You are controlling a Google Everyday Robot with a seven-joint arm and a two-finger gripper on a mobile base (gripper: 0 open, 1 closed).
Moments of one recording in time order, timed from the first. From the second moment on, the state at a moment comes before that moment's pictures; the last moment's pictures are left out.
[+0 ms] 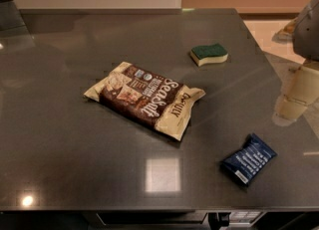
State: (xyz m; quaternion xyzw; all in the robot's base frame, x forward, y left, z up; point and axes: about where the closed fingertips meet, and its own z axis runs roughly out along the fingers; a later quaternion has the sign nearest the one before) arm 0.438 -0.217 0.976 -0.60 0.78 -0.03 0.16
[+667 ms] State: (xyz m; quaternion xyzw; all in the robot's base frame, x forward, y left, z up) arm 0.457 -0.186 0.971 -0.61 0.77 -0.03 0.17
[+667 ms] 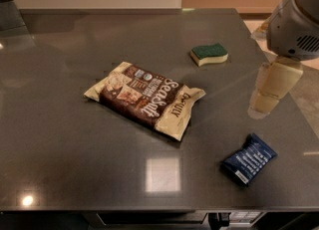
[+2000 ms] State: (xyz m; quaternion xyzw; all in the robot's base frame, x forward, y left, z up) arm 0.523 -0.078 0.900 -0.65 0.75 0.03 0.14
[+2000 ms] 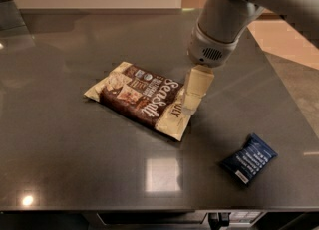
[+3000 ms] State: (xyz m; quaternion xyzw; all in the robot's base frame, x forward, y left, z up) arm 0.542 -0.046 0.844 -0.63 0.77 0.08 0.10
